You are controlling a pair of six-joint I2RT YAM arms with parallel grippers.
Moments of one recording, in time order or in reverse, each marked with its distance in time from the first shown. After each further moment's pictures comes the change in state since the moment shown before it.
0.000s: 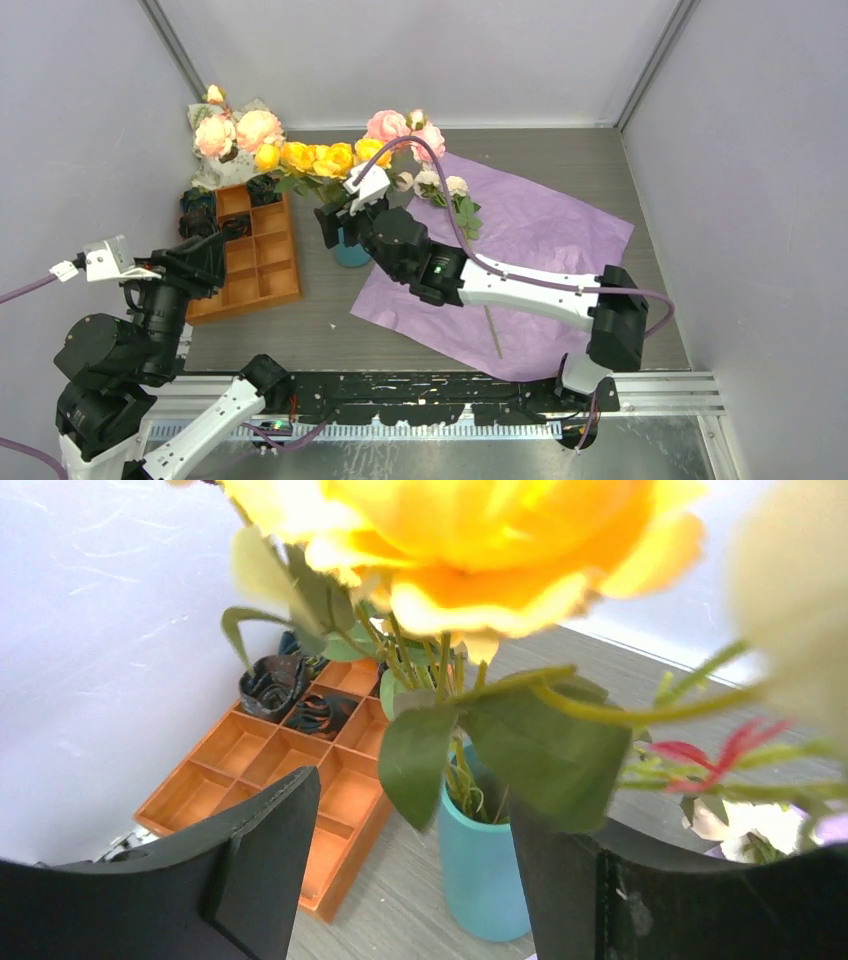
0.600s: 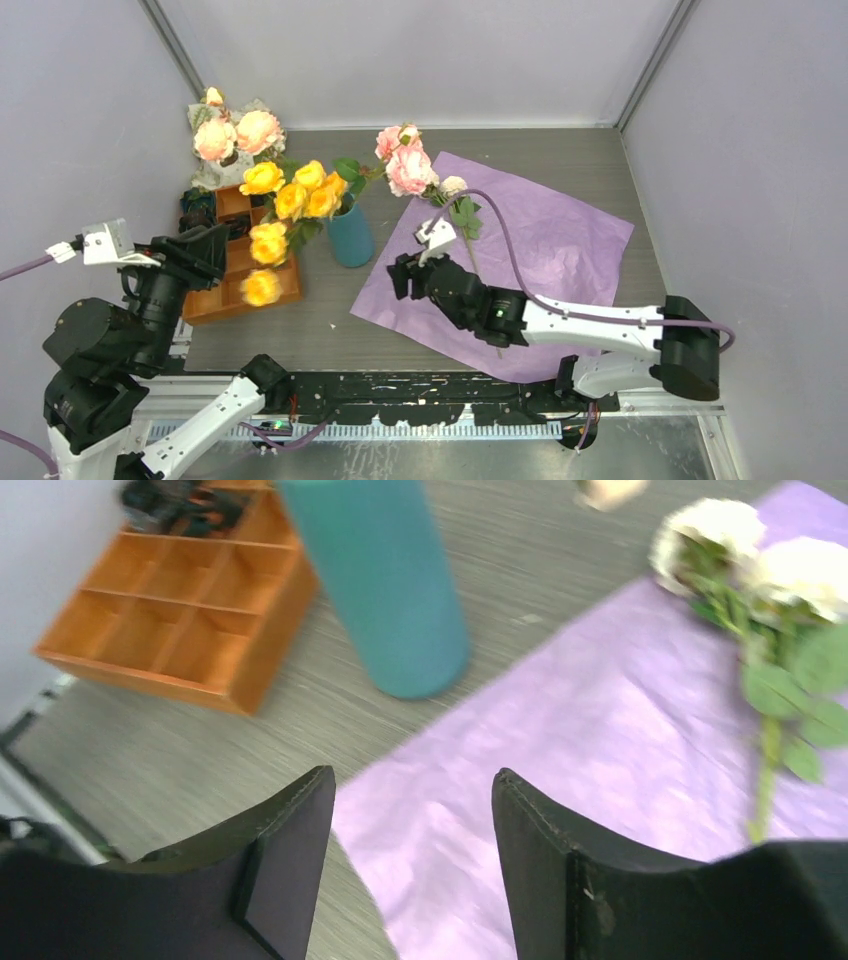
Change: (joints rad) left arm 0.000 0.089 0.089 -0.032 0.058 -0.007; right arm 0.022 -0.369 -0.542 -0.103 0.032 0.265
